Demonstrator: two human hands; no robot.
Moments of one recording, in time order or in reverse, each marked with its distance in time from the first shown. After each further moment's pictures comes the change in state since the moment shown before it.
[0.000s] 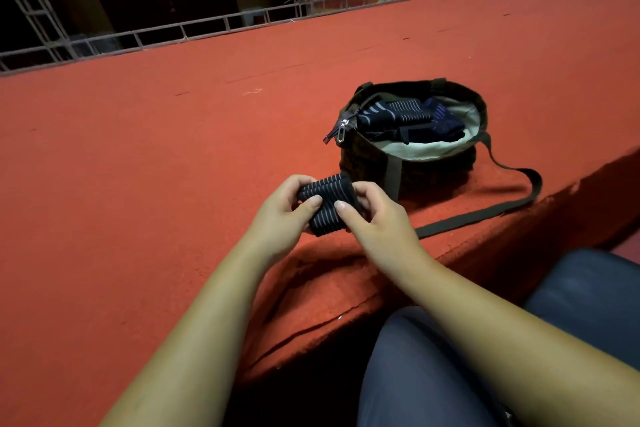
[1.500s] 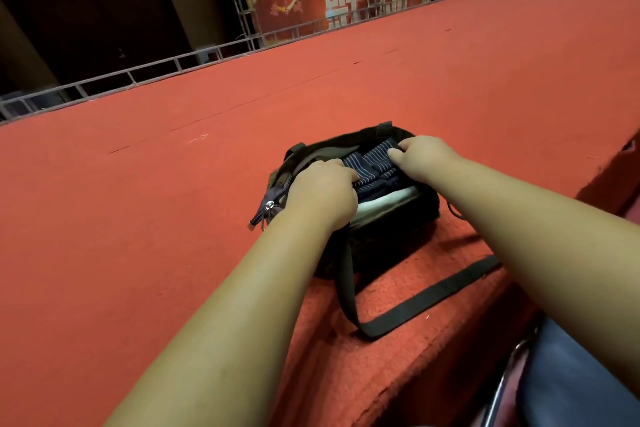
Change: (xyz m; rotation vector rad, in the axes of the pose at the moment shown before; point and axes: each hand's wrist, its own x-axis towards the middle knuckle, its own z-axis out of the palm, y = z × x) left_hand 0.222 0.065 0.137 1.227 -0.223 0.225; right_hand 0.260 0.081 -0.192 -0.918 -0.048 0.403
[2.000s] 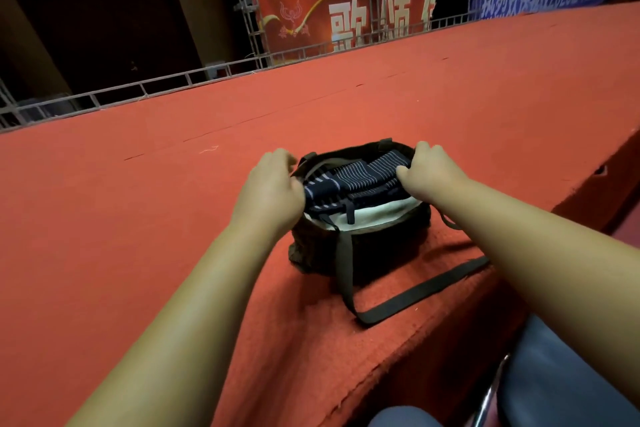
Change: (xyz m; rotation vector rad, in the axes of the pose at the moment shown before) left_hand -0.078 -0.048 -0.056 -0.435 0.316 -0.281; right_hand -0.068 -0.006 -0.025 0.121 0.184 0.085
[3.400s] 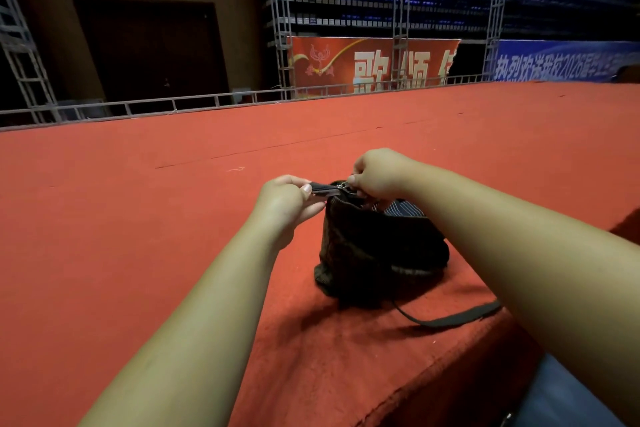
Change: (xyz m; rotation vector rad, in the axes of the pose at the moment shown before) left_hand -0.002 -0.022 -0.056 -1.206 -0.007 -0.511; right_hand -0.064 -0.169 -0.065 0.073 -0.367 -0.373
